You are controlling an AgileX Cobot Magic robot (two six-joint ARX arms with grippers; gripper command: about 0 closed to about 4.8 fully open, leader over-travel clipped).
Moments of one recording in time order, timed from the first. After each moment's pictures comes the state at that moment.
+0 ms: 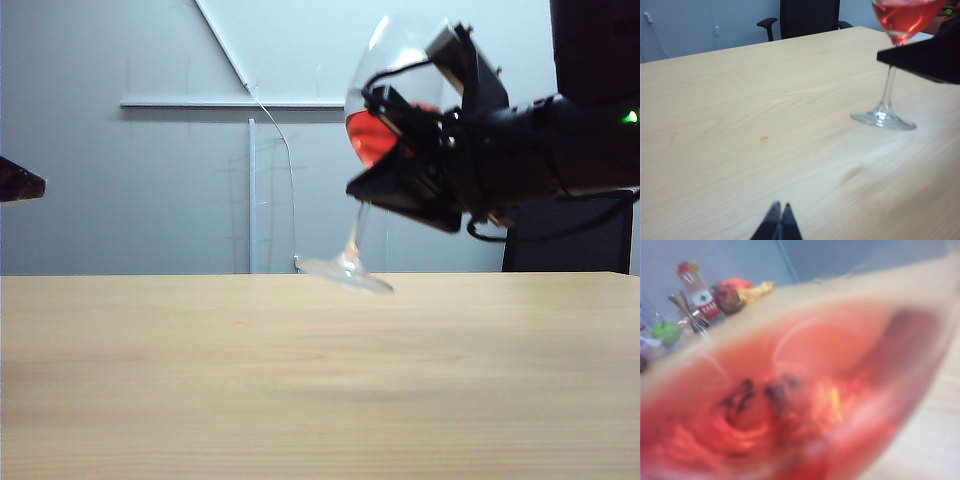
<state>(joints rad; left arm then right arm) -0.65 0.18 0.01 0.07 -0.07 0.03 0.58 1.58 0.42 1.11 -0.17 0.36</state>
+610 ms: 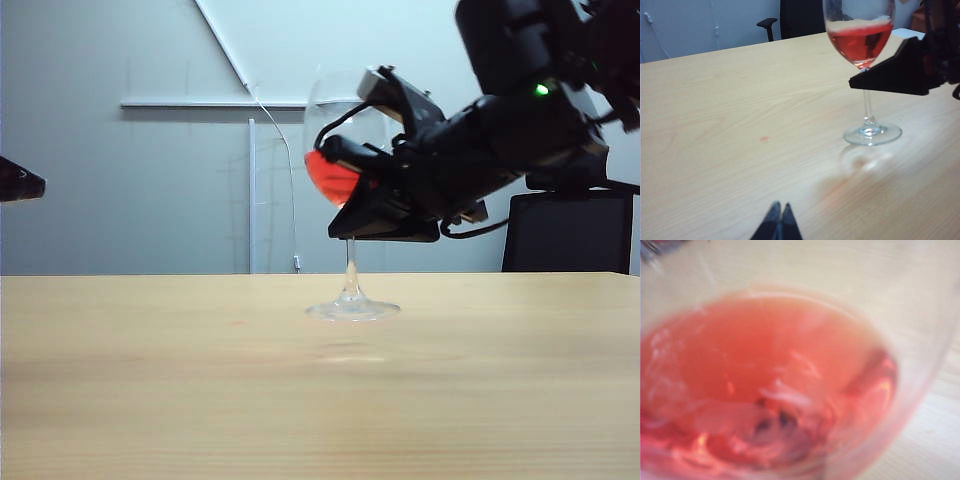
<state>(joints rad) -0.65 0.18 0.01 0.07 -0.07 0.03 0.59 1.58 0.66 0.57 -0.13 0.16</state>
